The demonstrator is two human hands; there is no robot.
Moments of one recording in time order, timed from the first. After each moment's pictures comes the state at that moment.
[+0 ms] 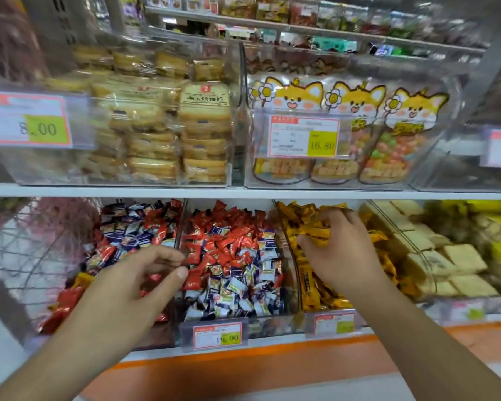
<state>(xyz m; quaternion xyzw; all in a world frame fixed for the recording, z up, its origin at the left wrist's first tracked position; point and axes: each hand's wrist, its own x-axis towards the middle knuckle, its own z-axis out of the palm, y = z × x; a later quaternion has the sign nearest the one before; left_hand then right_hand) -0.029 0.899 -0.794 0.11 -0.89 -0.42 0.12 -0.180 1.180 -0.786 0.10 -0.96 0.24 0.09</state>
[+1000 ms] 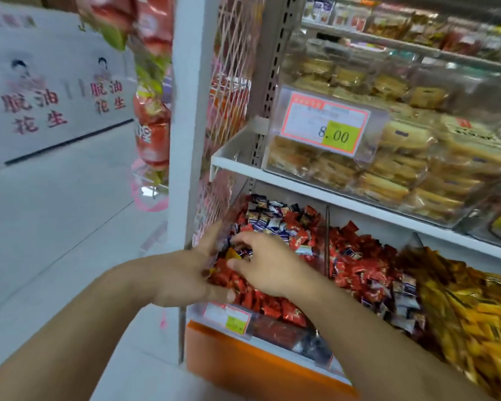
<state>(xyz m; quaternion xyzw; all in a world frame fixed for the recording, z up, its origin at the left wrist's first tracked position) 0.023 0.727 -0.831 0.16 -0.89 -0.40 -0.15 -0.112 0.877 -0.816 0.44 -0.86 0.20 -0.18</state>
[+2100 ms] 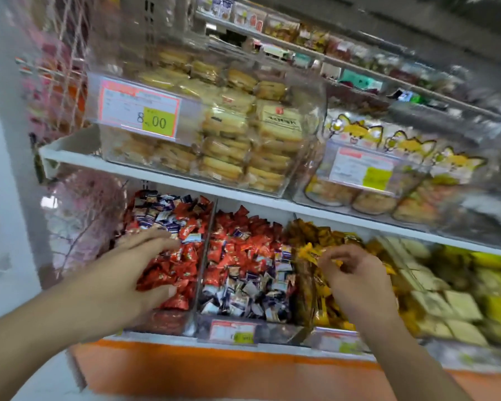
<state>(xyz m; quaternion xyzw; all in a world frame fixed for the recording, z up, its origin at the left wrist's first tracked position) -0.010 0.823 -0.820 0.02 -0.95 -0.31 0.07 -0.151 1.164 -0.781 0.05 -0.91 0.40 0.08</state>
